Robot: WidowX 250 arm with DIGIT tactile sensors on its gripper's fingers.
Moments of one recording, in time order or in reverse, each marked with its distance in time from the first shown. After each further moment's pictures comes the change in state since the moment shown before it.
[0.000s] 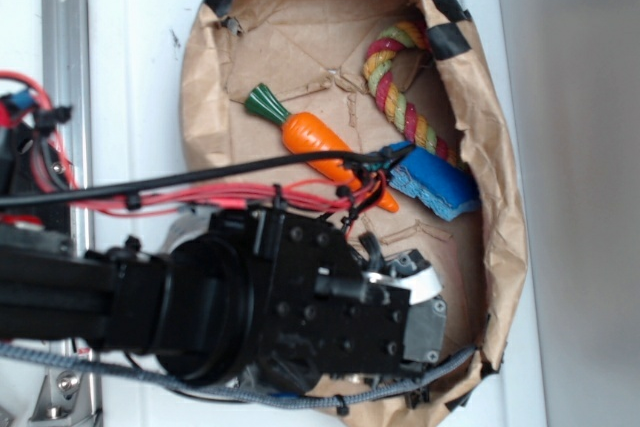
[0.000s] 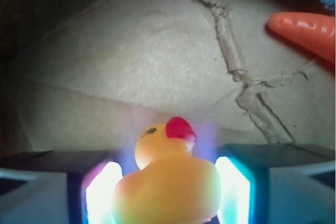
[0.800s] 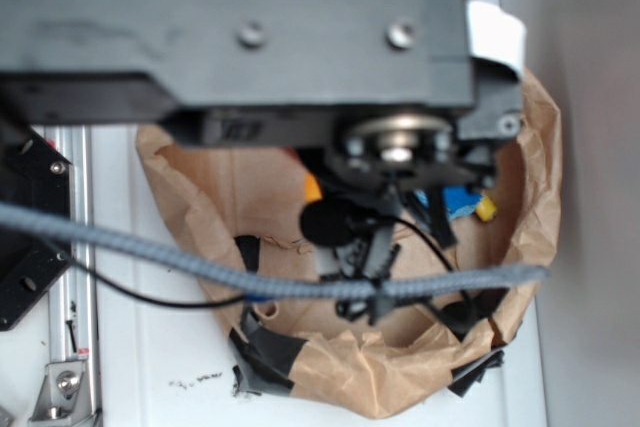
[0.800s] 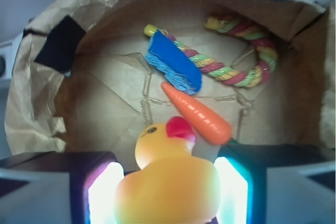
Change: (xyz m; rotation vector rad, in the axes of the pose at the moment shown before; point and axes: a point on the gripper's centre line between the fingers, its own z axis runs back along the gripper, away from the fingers) arm 0.035 0.064 0.154 0.066 0.044 -0.442
